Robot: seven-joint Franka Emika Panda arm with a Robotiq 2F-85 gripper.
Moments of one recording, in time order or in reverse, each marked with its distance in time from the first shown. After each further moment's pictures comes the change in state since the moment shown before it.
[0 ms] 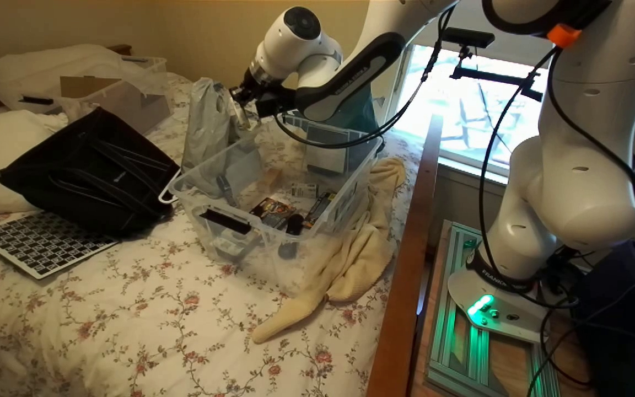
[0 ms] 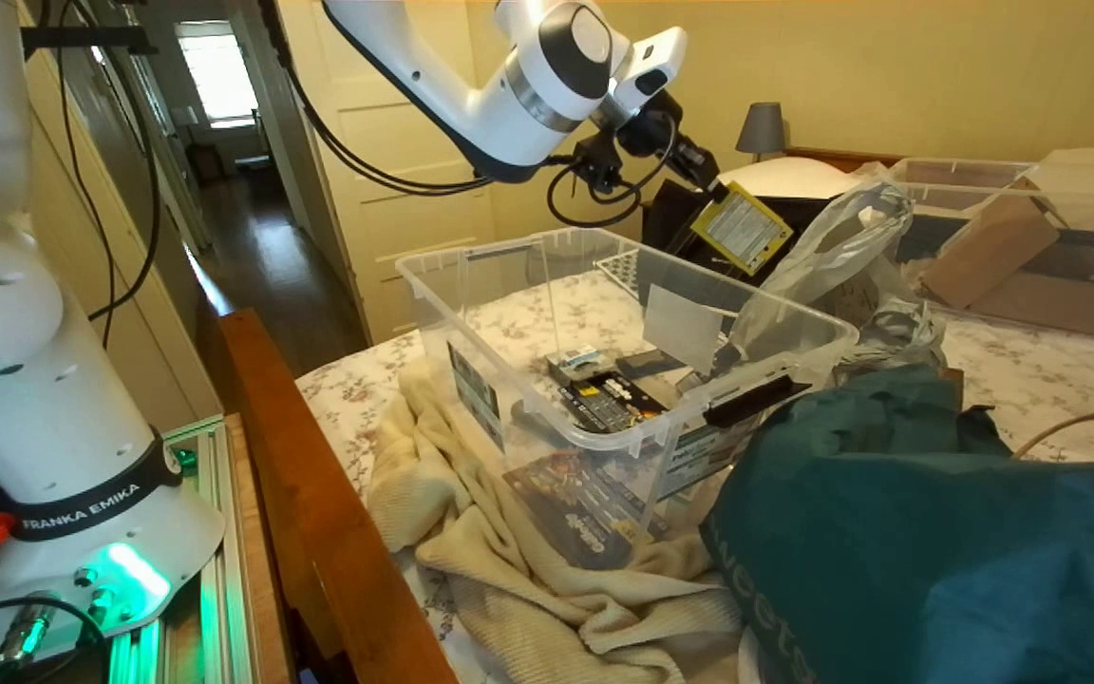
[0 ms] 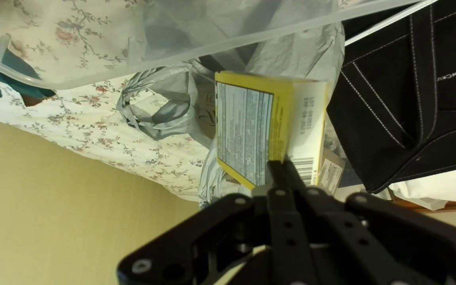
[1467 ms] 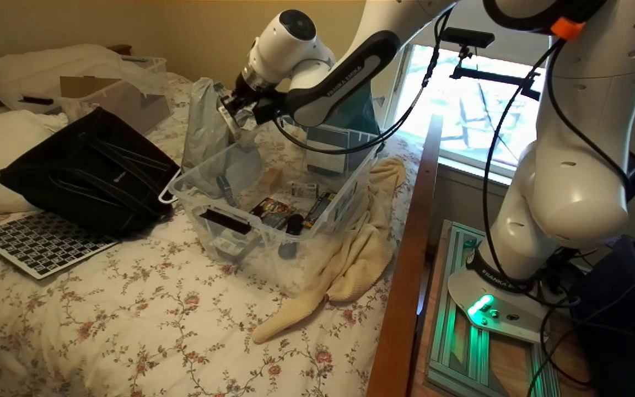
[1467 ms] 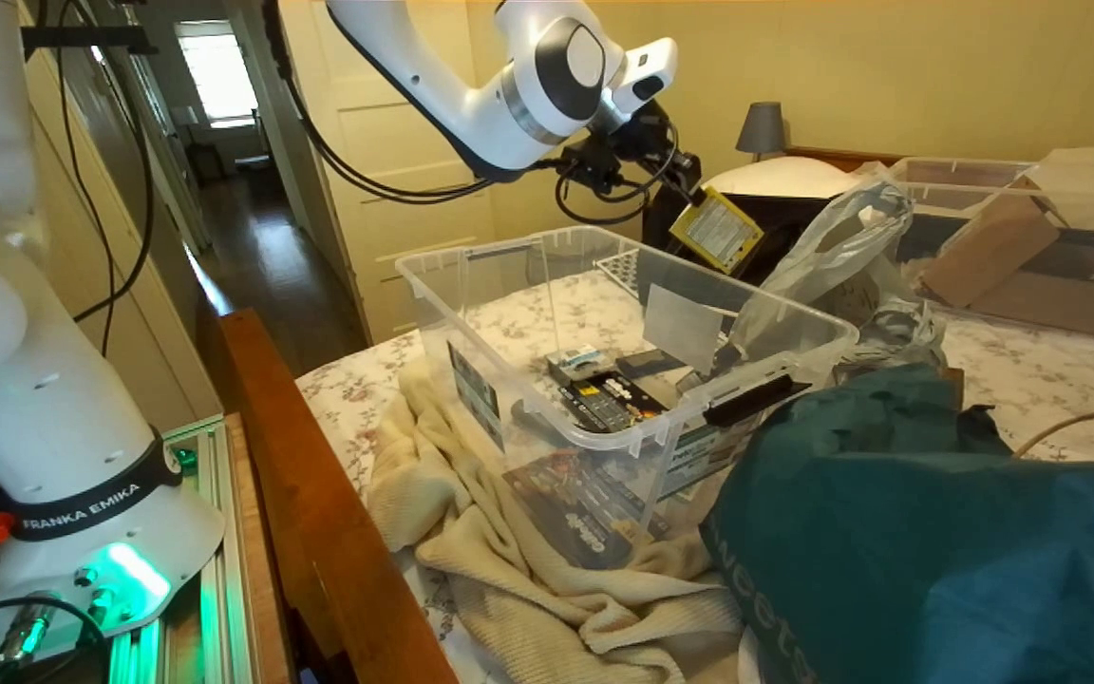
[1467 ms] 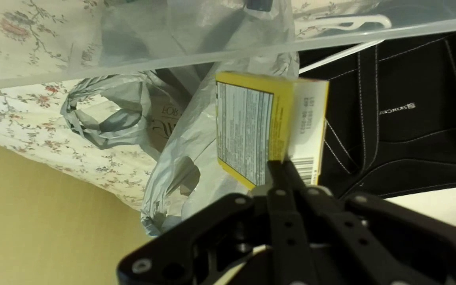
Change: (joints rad) arm -0.185 0.000 0.252 0.000 0.103 0.001 -0.230
